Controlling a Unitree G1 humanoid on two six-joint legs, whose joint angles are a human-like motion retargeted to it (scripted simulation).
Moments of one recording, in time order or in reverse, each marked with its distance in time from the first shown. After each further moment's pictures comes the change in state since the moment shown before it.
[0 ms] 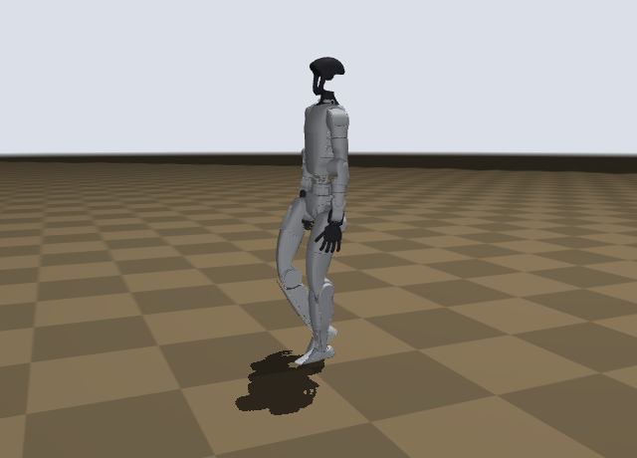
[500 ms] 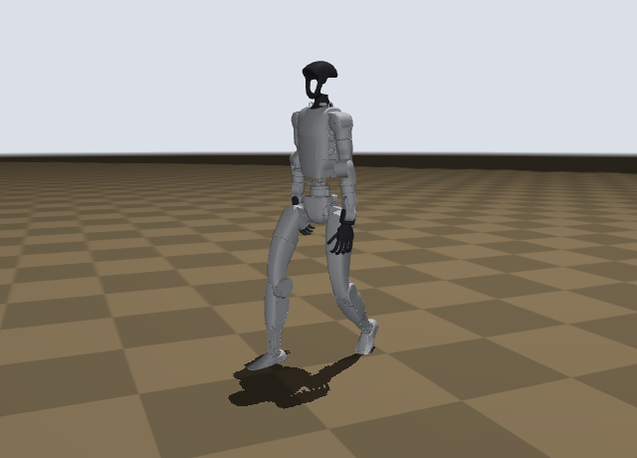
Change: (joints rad) left arm -0.016 -0.015 0.039 0.096 -0.020 -0.104 0.175; right arm 0.020 0.050 -0.093 0.030 0.106 0.083 0.061; waist -0.173 -0.101 0.022; left_leg 0.098 0.073 -0.025 0.545 0.080 -0.303; right_leg -0.086 -0.174 0.150 -0.462 -0.156 -0.013
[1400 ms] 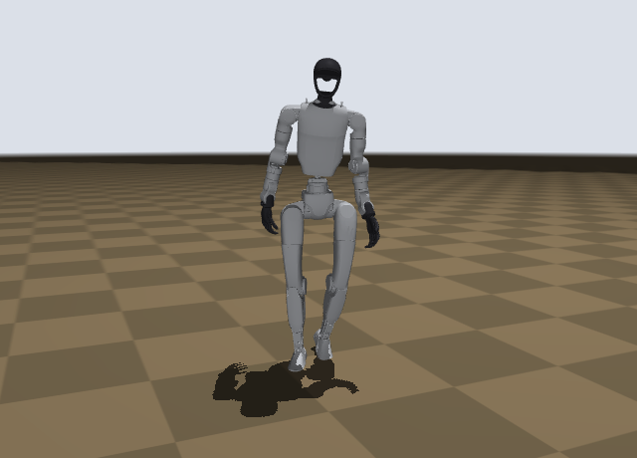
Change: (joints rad) left arm -0.174 -0.072 0.207 -0.157 -0.396 -0.234 0.109; right arm -0.007 -0.010 0.048 -0.074 -0.044 -0.101 -0.018; waist 0.173 -0.018 0.116; left_leg -0.226 -0.100 0.021 -0.197 0.002 -0.051; right_leg 0.244 0.071 -0.171 -0.145 -0.167 -0.004
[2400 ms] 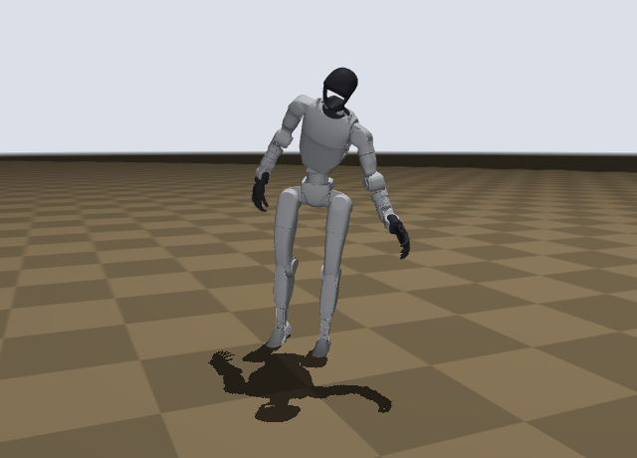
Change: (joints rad) left arm -0.398 0.694 0.151 -0.033 -0.074 -0.200 0.031; right arm -0.163 -0.044 0.282 -0.292 -0.027 -0.130 0.009; waist 0.000 -0.245 0.180; left_leg -0.156 0.082 -0.063 -0.406 0.009 0.274; right_leg -0.081 0.012 0.177 -0.093 0.189 0.291
